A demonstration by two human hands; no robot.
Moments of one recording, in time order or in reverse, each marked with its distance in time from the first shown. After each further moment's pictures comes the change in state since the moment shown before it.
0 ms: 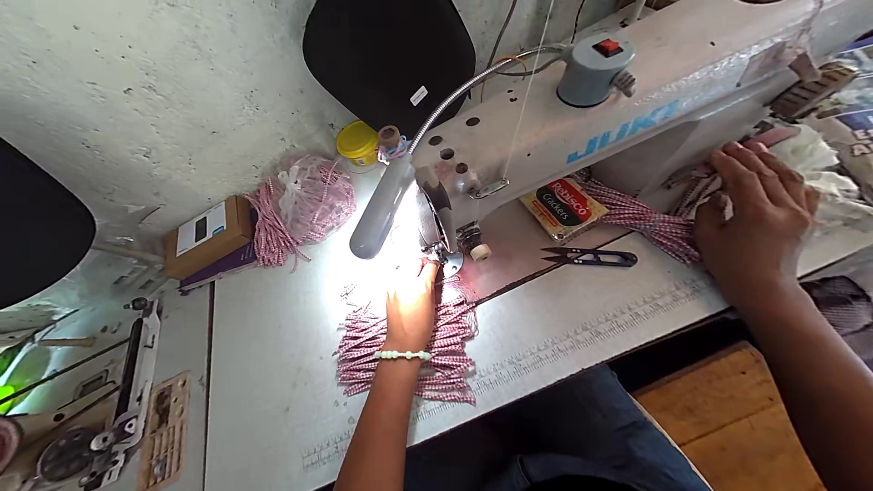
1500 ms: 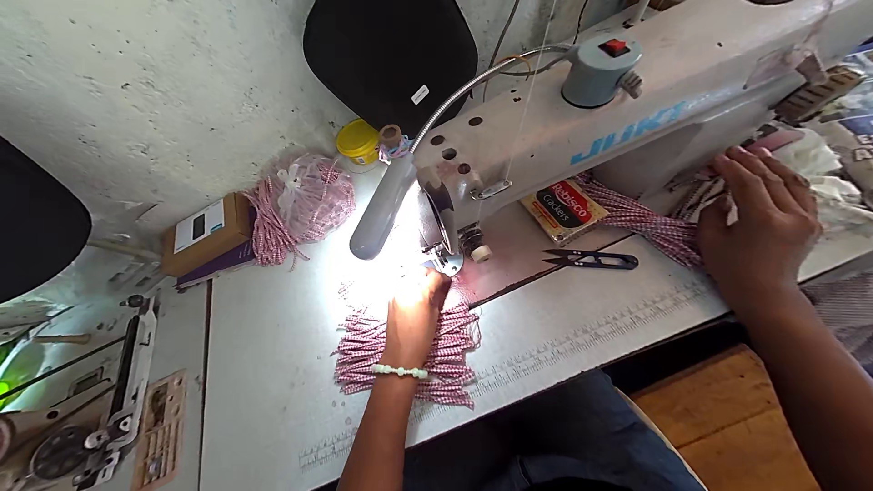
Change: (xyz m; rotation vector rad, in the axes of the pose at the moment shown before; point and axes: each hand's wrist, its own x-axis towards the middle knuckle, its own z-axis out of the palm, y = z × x) left_hand -0.009 0.005 -0.012 -0.232 -0.104 -0.044; right_hand 0.000 -0.001 0.000 0.013 0.015 -0.011
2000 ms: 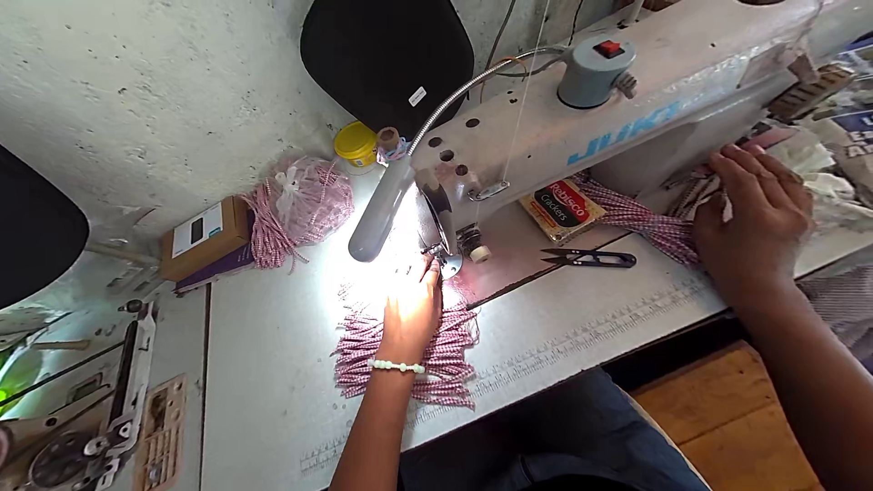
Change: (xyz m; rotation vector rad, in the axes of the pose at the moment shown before) left_hand 0.012 0.000 -0.004 0.251 -0.156 -0.010; right_hand 0.000 0.000 0.000 -0.009 0.000 0.001
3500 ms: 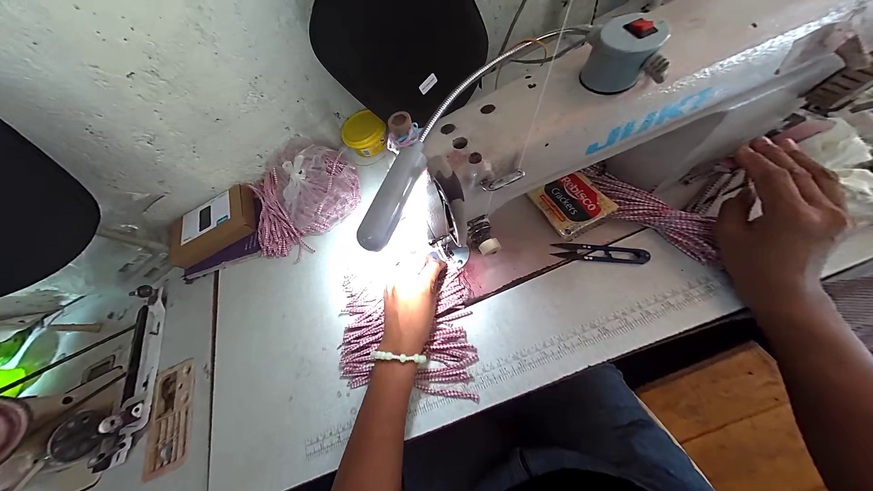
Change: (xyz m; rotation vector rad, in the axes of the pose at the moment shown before) left_hand -0.007 -0.009 0.009 -0.063 0.226 0.032; right_hand -0.001 -0.002 -0.002 0.020 0.025 -0.019
